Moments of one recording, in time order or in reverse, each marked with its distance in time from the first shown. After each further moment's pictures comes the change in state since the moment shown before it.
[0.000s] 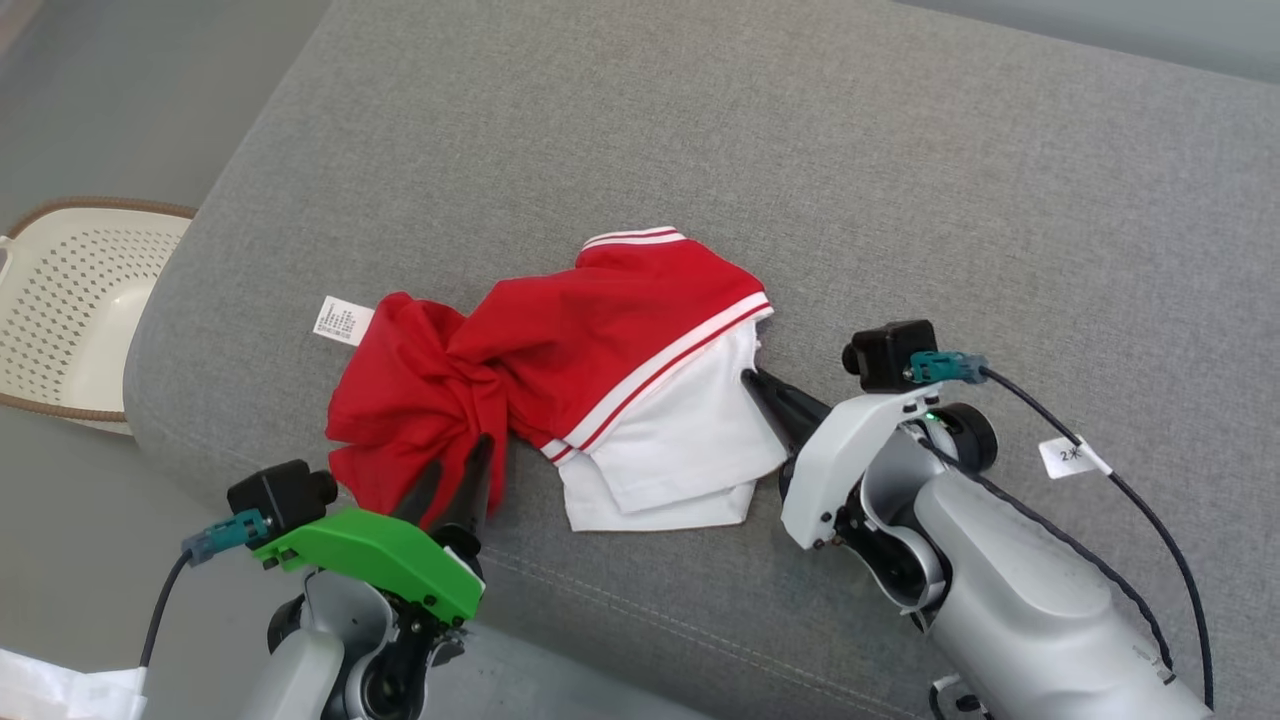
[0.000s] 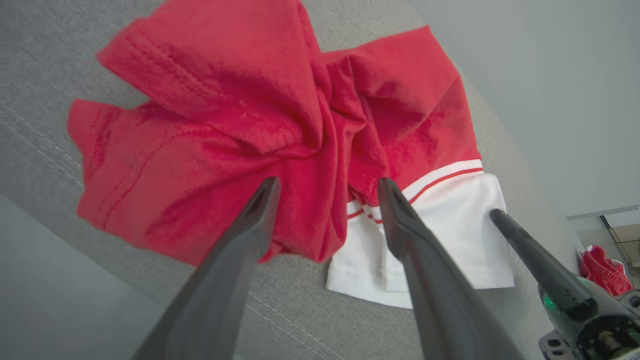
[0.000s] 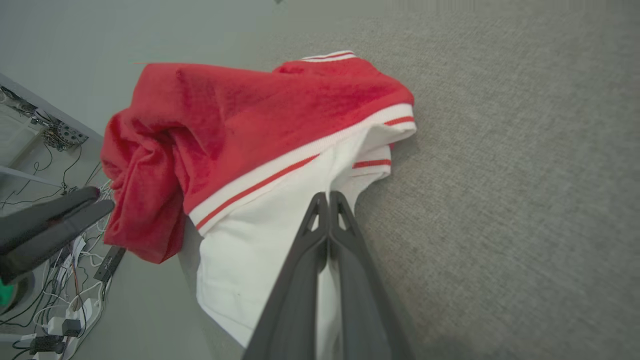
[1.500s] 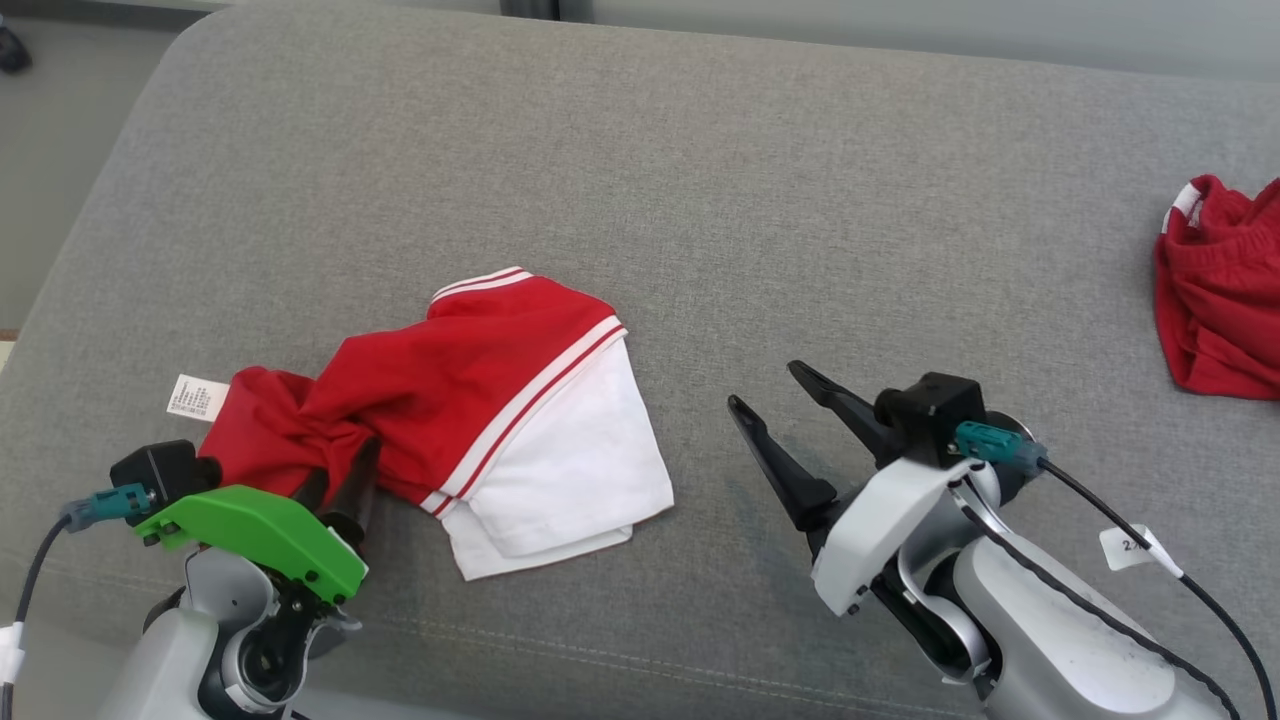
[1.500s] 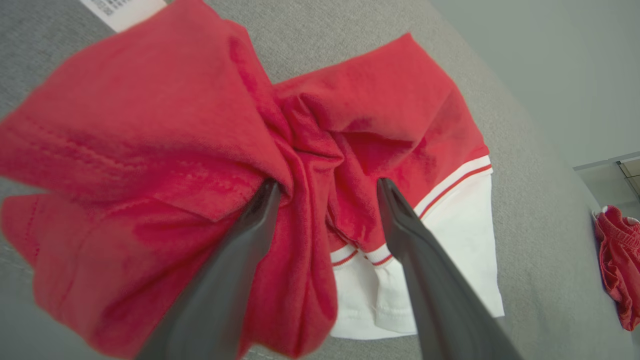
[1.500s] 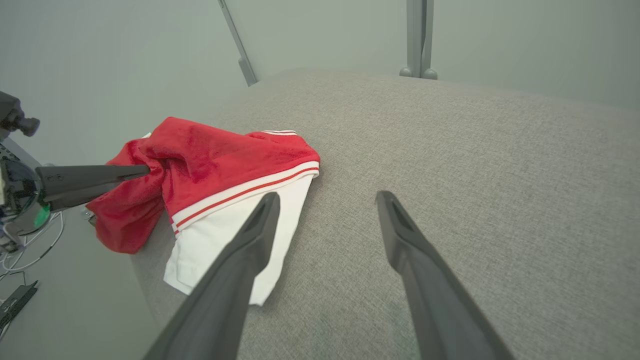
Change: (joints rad) left arm -0.044 0.160 0.076 0.073 -0.052 -0.009 0.126; right arm 0.173 -0.151 0.028 -0.378 -0.133 -0.051 -0.094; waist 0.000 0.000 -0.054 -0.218
